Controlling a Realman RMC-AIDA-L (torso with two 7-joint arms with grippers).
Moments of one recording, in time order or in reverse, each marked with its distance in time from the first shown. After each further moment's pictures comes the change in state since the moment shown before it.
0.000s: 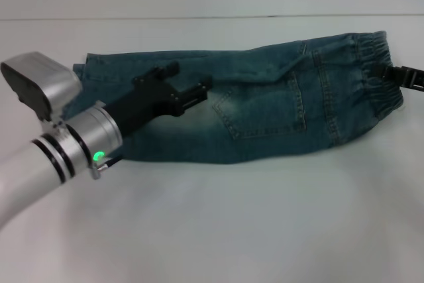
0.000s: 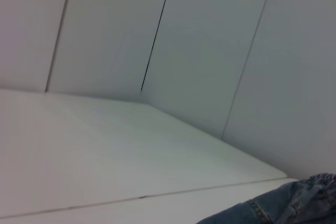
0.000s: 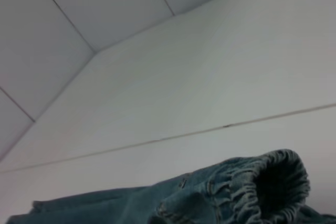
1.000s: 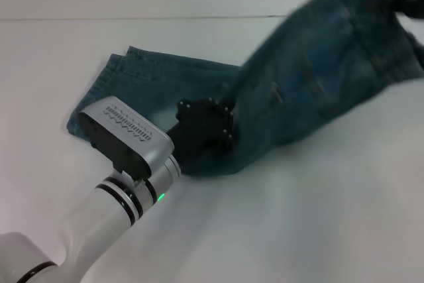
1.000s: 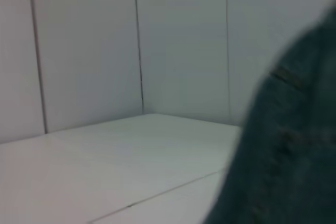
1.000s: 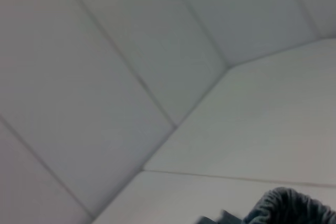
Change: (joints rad) left arm -0.028 0.000 -0.290 -0.483 -0.103 -0.112 0.915; right arm 0.047 0.029 -0.001 -0.481 0.049 -0.488 0.308
